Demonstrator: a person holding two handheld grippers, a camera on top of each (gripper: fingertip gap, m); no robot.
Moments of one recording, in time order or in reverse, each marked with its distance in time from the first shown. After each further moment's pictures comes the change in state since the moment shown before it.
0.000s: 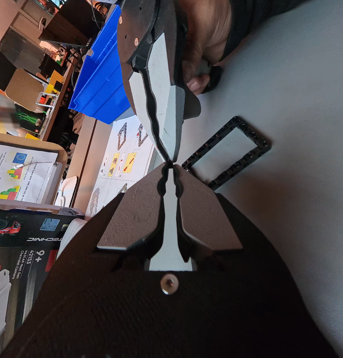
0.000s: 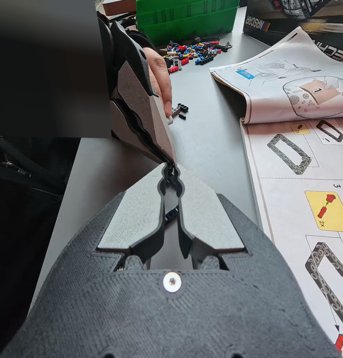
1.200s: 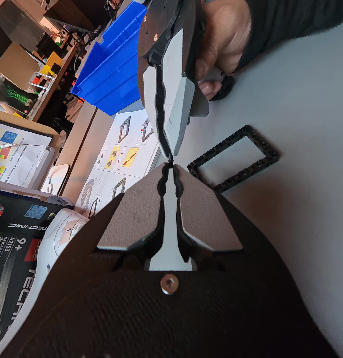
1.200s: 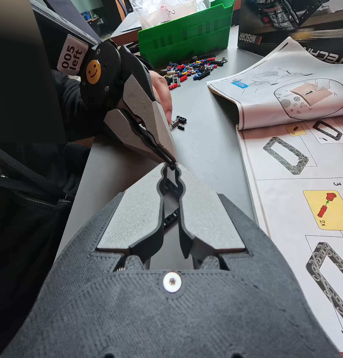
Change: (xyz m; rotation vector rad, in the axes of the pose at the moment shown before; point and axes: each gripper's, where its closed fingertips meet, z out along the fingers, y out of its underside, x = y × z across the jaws) left arm -0.012 0.004 -0.002 0.010 -0.006 -0.139; right arm 0.006 -0.010 -0.007 0.080 -0.034 0.077
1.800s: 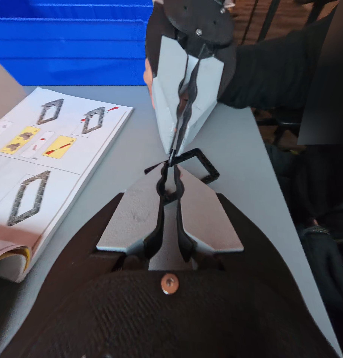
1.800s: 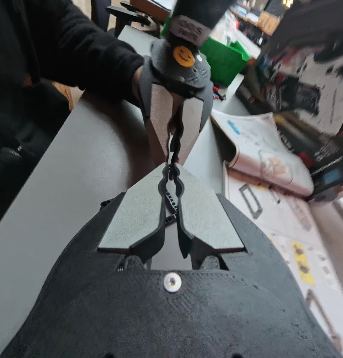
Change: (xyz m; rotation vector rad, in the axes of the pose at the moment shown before) left arm 0.025 -0.008 -0.009 0.119 0.409 -0.458; right arm -0.027 -0.004 0.002 -0.028 0.098 -0.536
